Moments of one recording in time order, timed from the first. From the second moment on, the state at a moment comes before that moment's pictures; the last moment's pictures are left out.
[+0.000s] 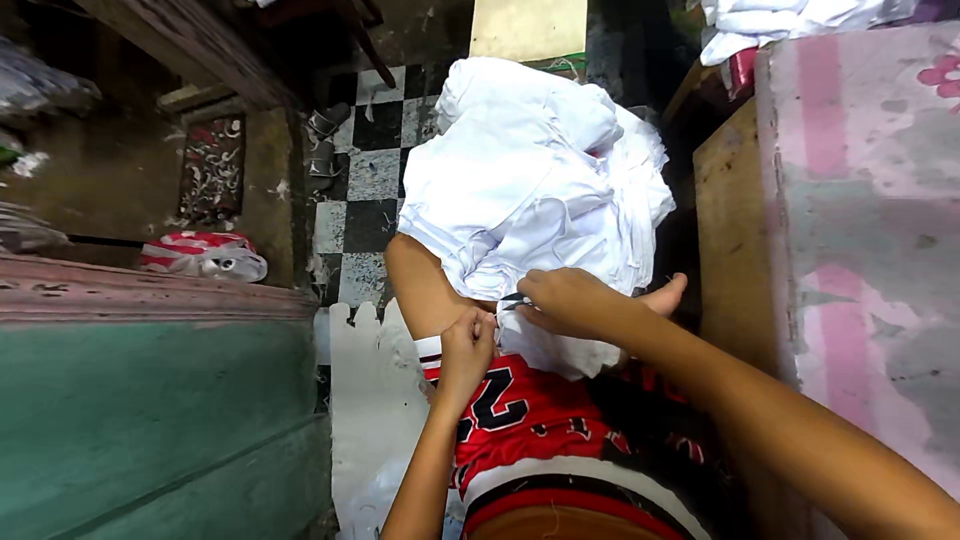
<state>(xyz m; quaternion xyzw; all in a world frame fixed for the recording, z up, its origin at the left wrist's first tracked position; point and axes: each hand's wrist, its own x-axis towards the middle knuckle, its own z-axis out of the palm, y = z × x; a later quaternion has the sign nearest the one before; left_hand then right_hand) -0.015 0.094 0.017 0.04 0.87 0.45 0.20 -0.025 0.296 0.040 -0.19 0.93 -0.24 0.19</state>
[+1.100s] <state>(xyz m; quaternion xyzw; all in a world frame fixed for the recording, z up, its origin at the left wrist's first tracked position) -0.011 0.093 0.016 0.07 0.89 0.42 0.14 -0.029 0.282 0.032 -0.28 0.94 -0.15 0.06</state>
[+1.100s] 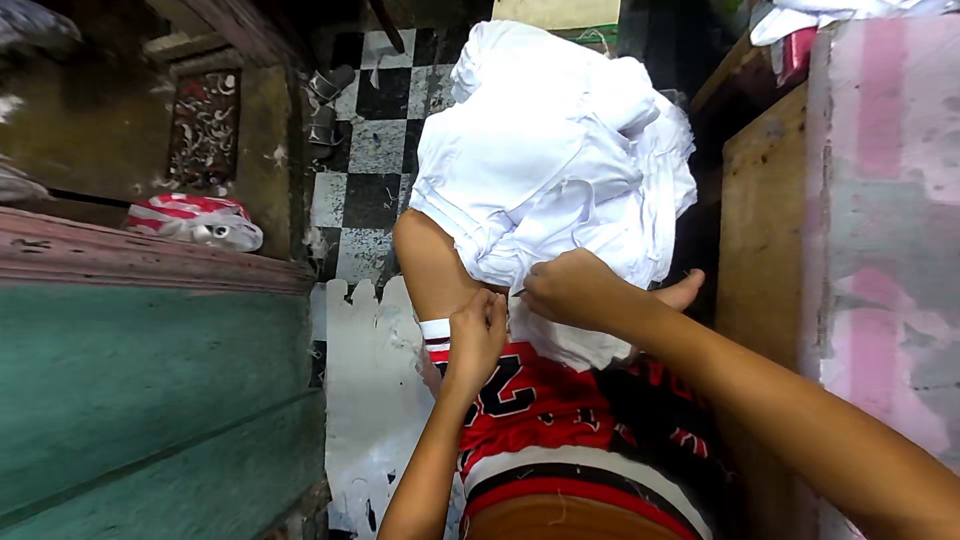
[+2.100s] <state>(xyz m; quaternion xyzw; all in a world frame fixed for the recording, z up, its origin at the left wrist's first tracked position) -0.012 0.094 0.023 -0.12 0.65 0.67 0.33 0.026 0.289 -0.017 -0.17 0.91 -0.38 -0.09</state>
